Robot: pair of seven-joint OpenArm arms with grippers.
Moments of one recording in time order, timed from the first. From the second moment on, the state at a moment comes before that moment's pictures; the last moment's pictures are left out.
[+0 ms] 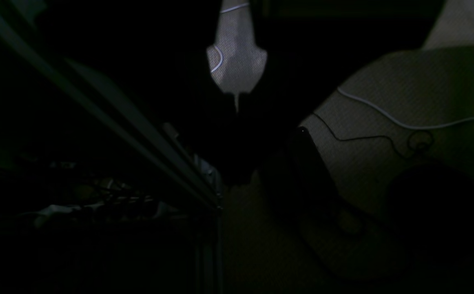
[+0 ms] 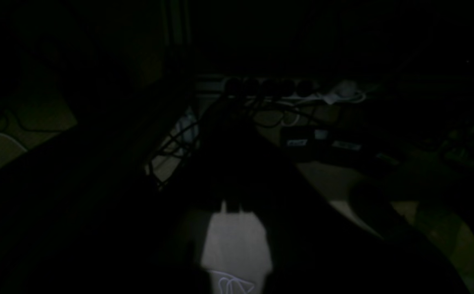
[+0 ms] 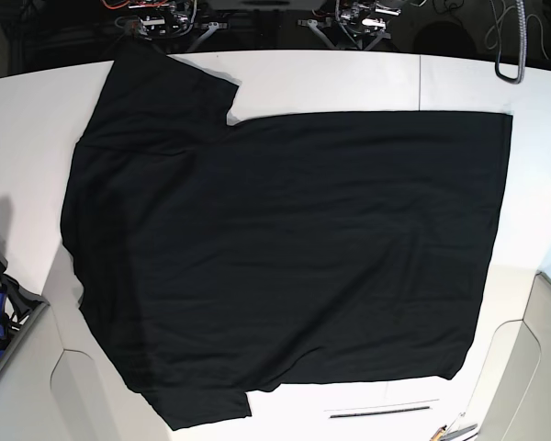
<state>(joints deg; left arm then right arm) 0.9 -0.9 14.8 10.5 -11.9 -3.0 -8.3 -2.5 0.7 -12.1 15.9 10.5 -1.1 -1.0</state>
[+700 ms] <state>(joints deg) 0.9 -0.9 14.8 10.5 -11.9 -3.0 -11.9 -2.6 0.7 -12.1 16.9 10.5 -1.1 -0.8</state>
